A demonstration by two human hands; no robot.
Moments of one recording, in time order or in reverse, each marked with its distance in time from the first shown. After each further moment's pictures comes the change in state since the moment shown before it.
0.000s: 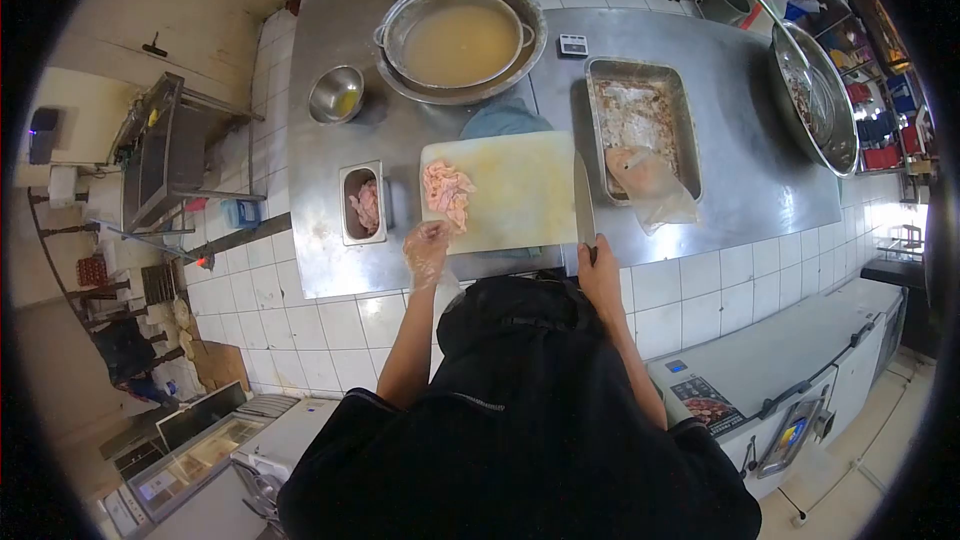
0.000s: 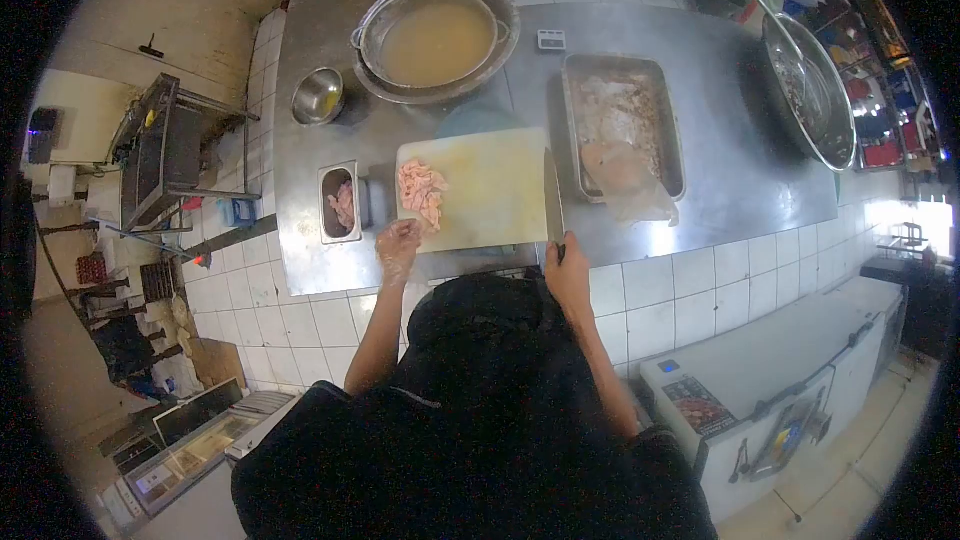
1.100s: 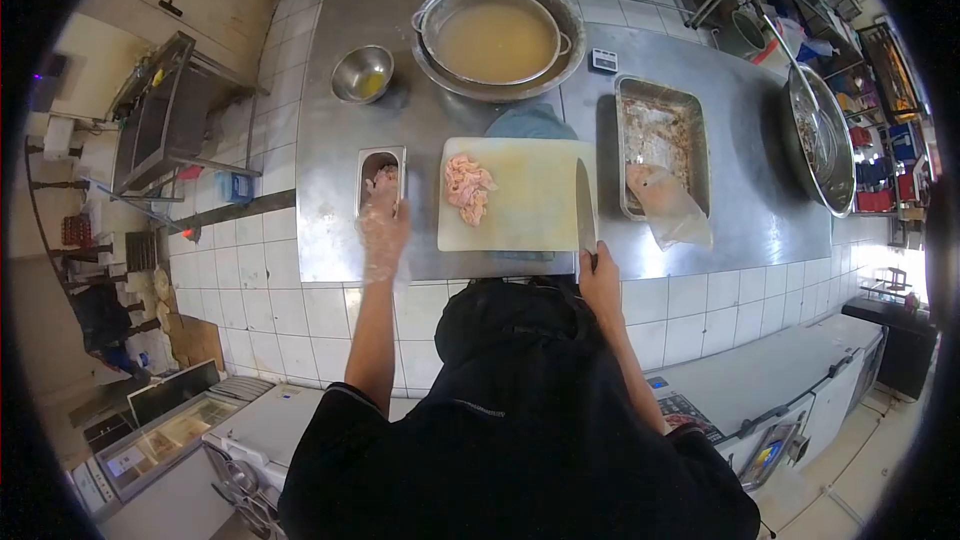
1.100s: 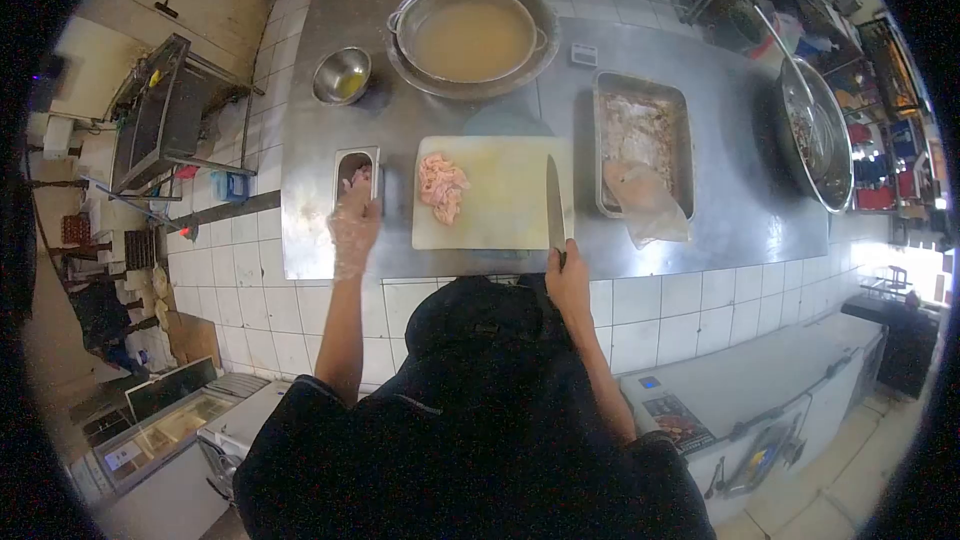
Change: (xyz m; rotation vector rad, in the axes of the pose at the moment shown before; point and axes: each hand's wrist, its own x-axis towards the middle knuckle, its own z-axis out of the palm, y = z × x) left_hand 0.035 0.069 -0.104 0.565 0.277 0.746; right_hand -0.009 -0.033 0.021 -0.088 -0.007 -0.123
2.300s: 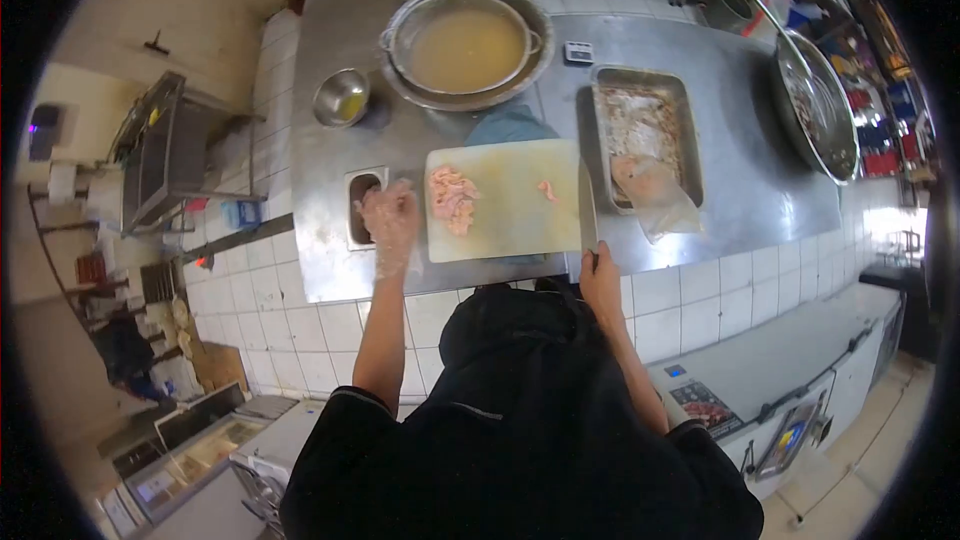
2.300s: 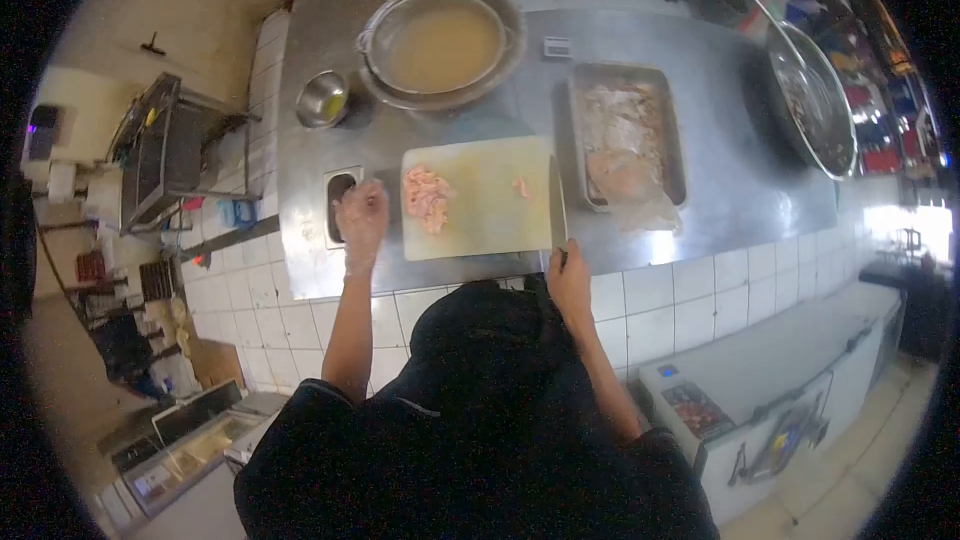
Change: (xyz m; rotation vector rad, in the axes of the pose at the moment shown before) left_hand 0.023 0.036 0.048 -0.250 -0.094 -0.124; right_hand 0.005 0.026 -0.011 0.042 0.093 0.056
